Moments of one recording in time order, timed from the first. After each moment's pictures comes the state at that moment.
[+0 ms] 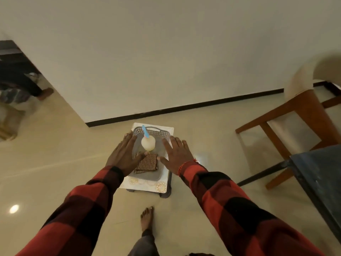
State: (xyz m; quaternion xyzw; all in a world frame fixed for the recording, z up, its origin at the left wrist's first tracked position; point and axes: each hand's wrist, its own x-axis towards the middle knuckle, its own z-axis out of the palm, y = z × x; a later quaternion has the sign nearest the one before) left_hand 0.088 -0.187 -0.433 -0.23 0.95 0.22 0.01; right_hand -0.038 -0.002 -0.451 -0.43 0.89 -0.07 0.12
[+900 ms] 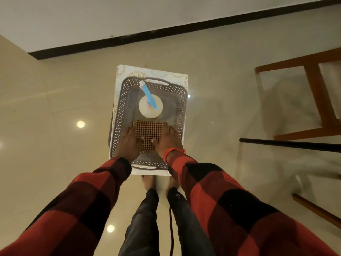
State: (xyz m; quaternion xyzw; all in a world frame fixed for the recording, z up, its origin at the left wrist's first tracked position) left_hand 0.012 -0.310 -0.741 -0.32 0.84 0.38 0.20; right_hand -0.069 -0.174 -0.738 -0.12 0.91 -0.16 0.37
